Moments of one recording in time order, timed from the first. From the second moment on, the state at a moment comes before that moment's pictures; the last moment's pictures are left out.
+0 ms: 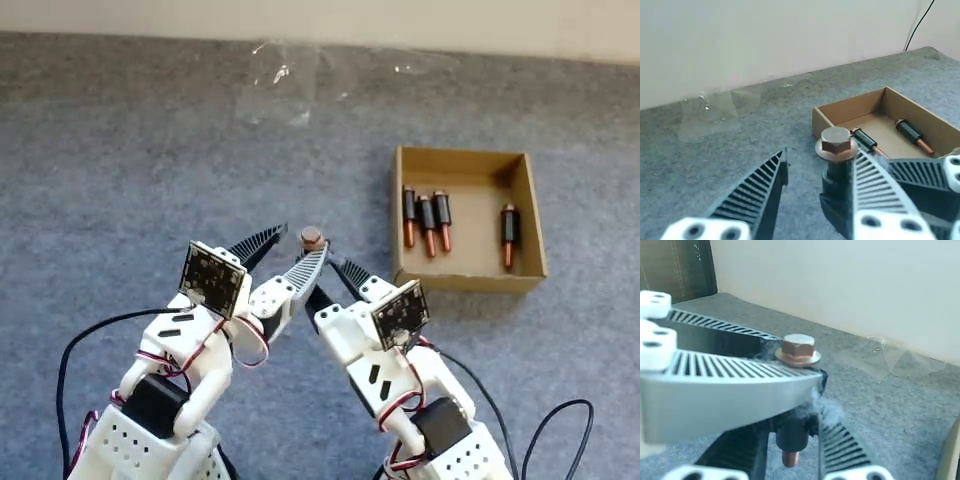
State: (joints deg) left arm 23.4 -86.1 79.6 29.6 6.3; right arm -37.0 -104.4 95.7 20.2 3.4
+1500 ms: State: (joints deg) left arm 22.1 -85.3 64.7 29.6 1.7; right arm -36.5 -104.4 95.7 20.2 4.2
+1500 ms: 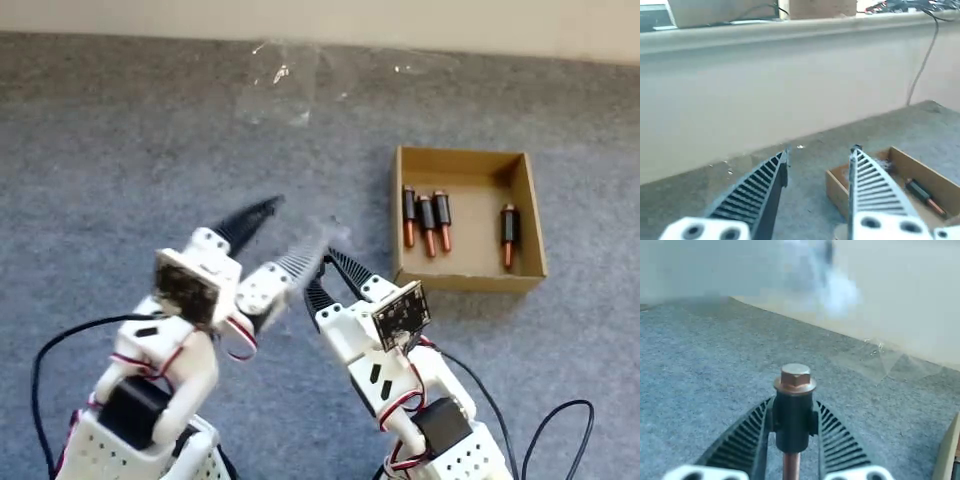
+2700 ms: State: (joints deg) left arm -11.7 -23.6 29.2 75.3 1.5; right arm -19.2 -103.0 82.3 42.9 7.4
